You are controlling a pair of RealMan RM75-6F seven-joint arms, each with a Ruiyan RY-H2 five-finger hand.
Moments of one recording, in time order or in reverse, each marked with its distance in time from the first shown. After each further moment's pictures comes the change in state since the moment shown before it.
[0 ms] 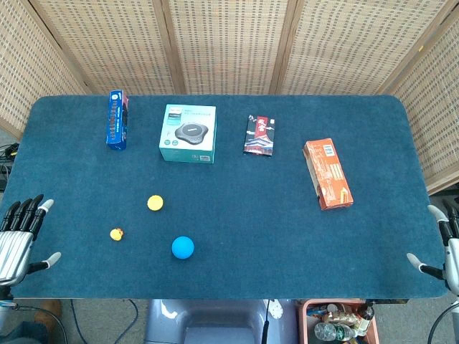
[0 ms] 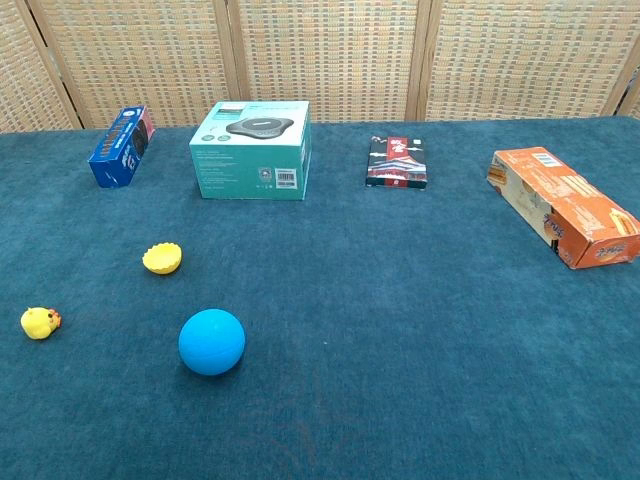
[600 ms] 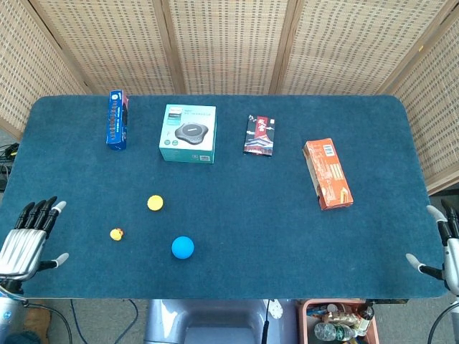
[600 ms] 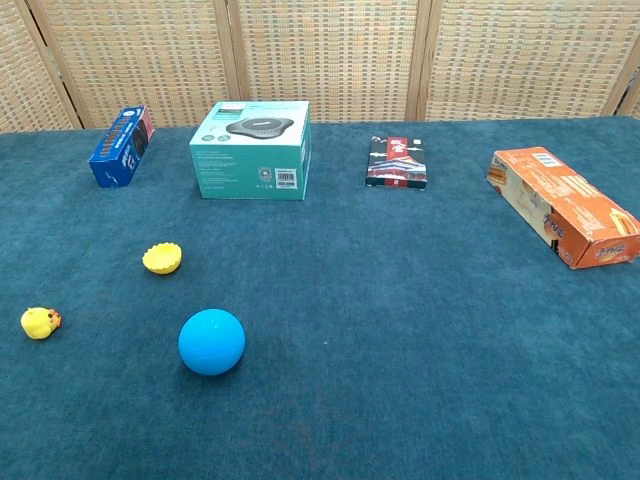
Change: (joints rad) left arm -0.052 -0.053 -0.002 0.069 -0.042 -0.123 0.005; right arm 0.001 0.007 -0.002 -0.008 0.000 -0.008 0.007
